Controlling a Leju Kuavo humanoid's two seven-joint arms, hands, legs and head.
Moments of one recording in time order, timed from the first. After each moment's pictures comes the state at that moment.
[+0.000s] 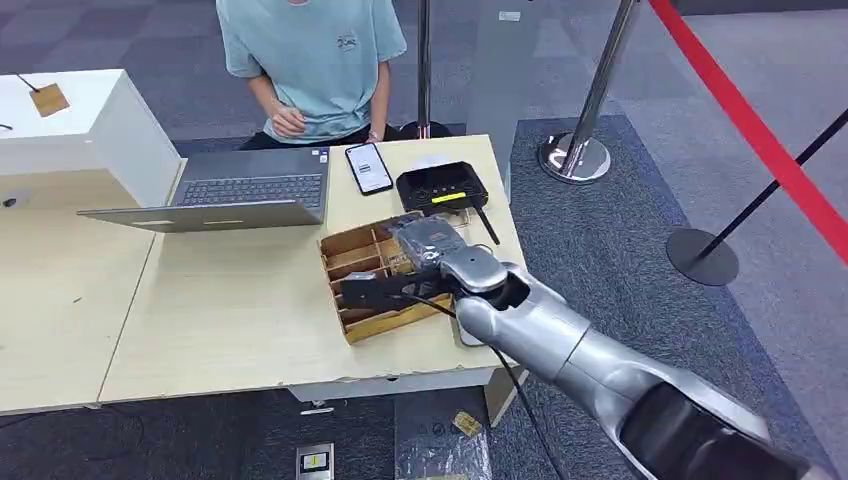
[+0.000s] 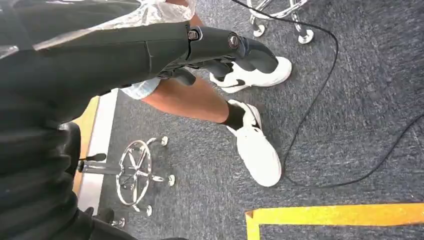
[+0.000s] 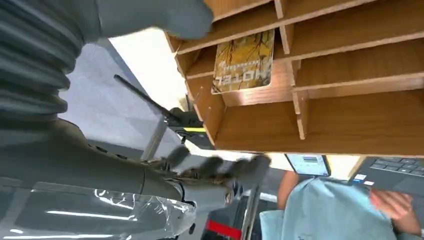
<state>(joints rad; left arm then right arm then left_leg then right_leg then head) -0.12 0.02 -1.16 -0.22 0.77 0.39 0.21 -0.82 -0.11 0.98 -1.14 0.66 0.08 0.42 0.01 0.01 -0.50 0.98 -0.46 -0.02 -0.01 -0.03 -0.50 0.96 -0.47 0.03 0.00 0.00</state>
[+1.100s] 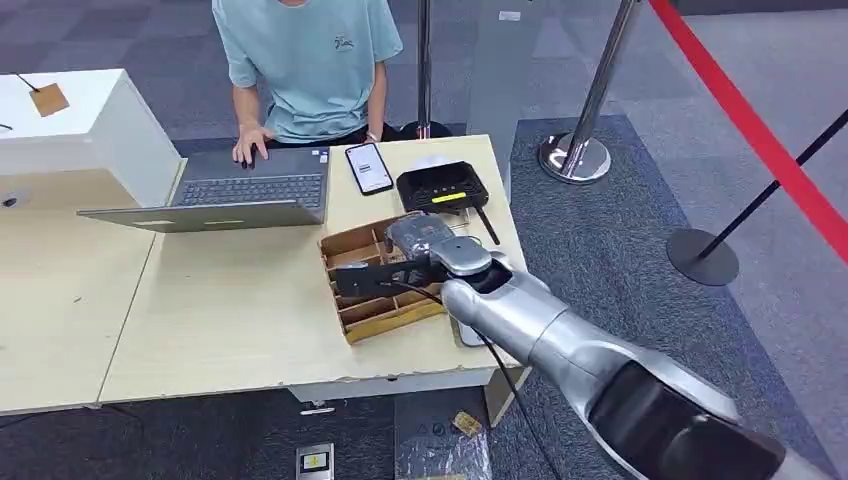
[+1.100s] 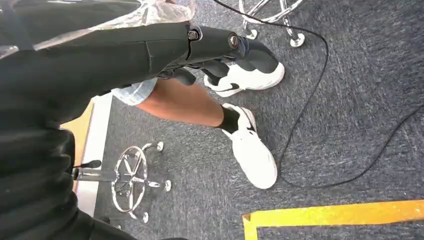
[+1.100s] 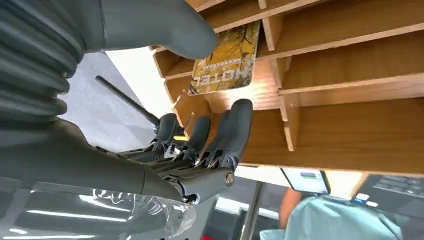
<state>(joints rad) -0.12 0.02 -1.16 -0.22 0.74 0.38 0.20 -0.90 0.00 0.98 -0.86 0.64 0.06 0.33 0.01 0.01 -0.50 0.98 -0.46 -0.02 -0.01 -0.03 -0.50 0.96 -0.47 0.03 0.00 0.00</state>
